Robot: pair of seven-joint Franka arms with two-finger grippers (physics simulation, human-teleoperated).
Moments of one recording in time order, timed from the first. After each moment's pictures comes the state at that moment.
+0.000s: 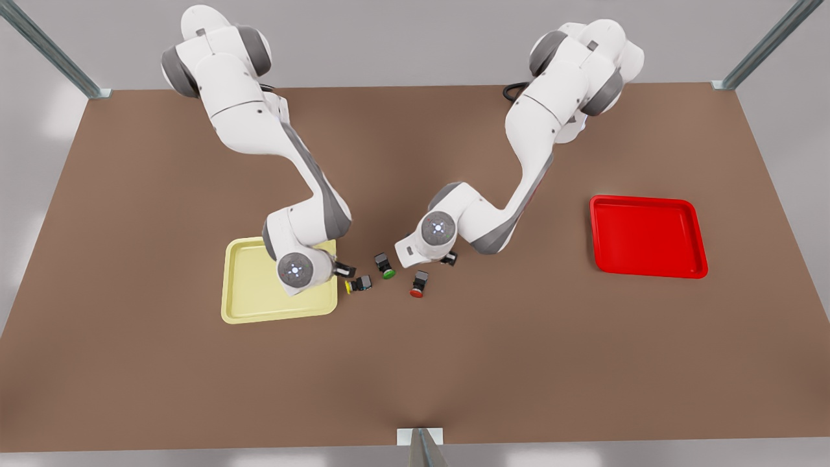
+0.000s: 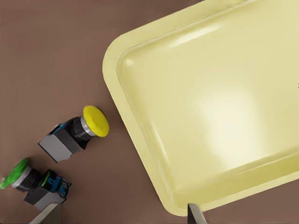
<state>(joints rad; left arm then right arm) -0.53 0.81 -0.26 -1.29 0.04 1.98 -0.33 0.47 0.64 -0.06 -1.50 0.20 1.84 0.69</state>
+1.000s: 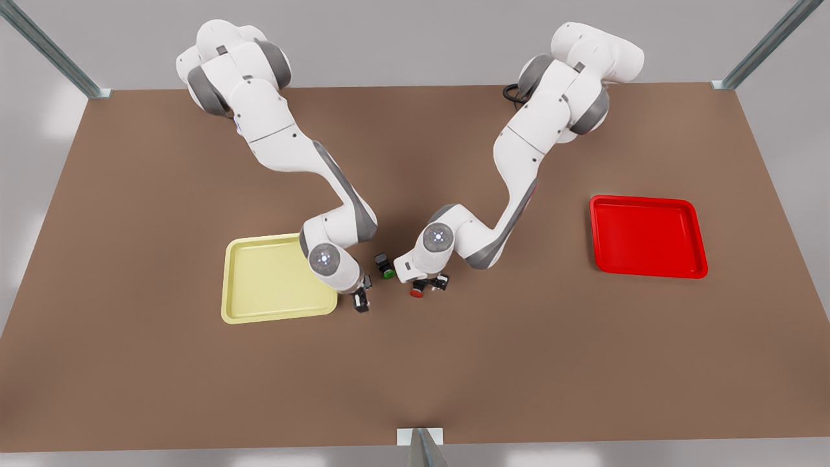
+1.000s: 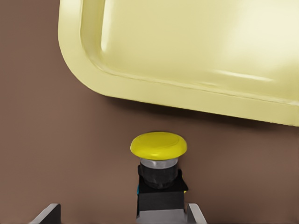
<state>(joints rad) -0.55 0.96 -0.22 -1.31 0.14 2.33 -0.34 0.58 0.77 -0.06 -1.58 0.26 2.33 1.69</state>
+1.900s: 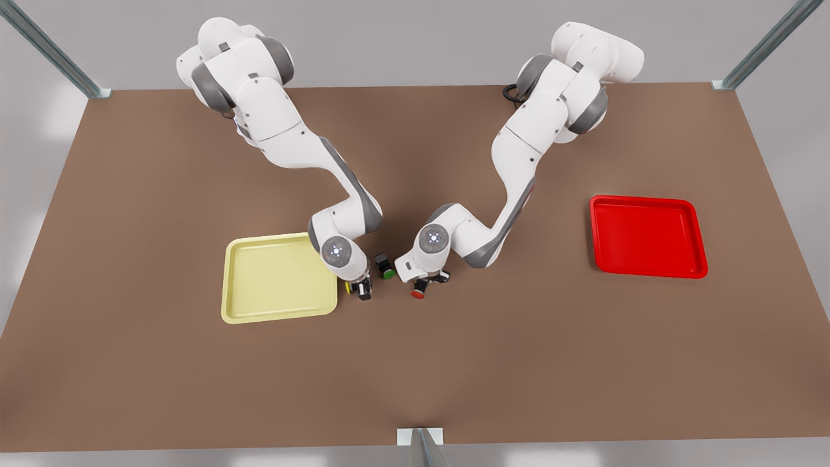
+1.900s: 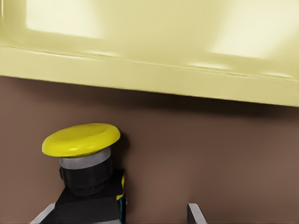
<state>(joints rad) -0.56 0.95 -0.21 -1.32 0.16 2.25 -0.41 0.61 0.76 -0.05 -1.65 0.23 2.35 1.79</state>
